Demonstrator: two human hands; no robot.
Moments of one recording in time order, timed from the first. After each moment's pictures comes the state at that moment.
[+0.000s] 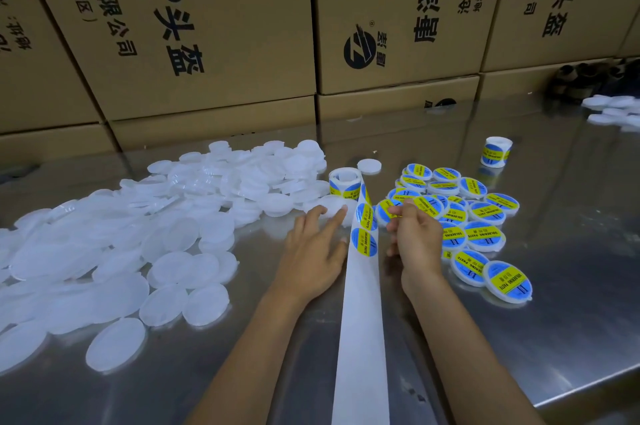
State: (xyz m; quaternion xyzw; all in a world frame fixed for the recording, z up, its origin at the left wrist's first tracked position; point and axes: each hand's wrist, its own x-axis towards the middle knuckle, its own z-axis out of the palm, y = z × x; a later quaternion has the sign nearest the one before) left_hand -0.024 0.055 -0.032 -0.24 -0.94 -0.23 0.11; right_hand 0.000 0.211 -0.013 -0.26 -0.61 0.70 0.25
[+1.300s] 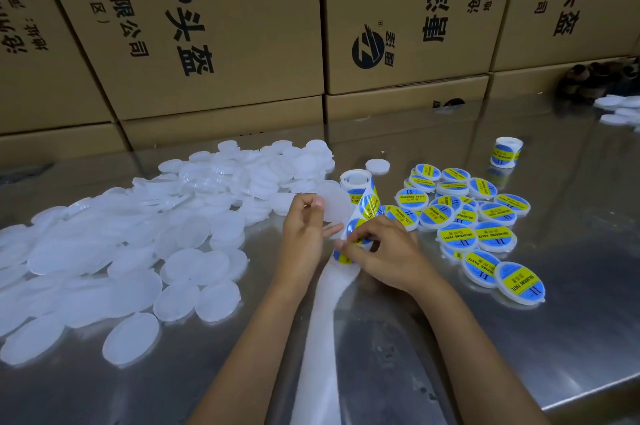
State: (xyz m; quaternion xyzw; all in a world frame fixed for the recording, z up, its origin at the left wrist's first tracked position) left_hand -0.010 0.058 0.004 -0.05 -0.66 -0.75 0.07; right_hand 0.010 0.199 -0.023 0.01 -0.91 0.38 0.14
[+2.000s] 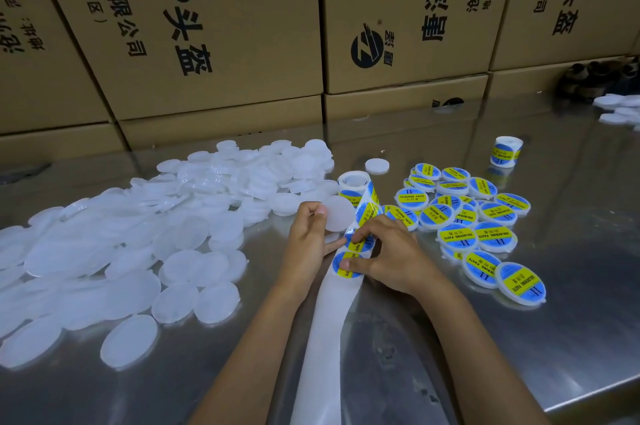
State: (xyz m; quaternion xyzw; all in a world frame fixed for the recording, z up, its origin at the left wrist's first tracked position) left_hand -0.018 0.059 -0.014 -0.07 -0.64 -0.77 0.00; right_hand 0.013 0.205 -0.018 0.04 -0.93 0.36 0.11
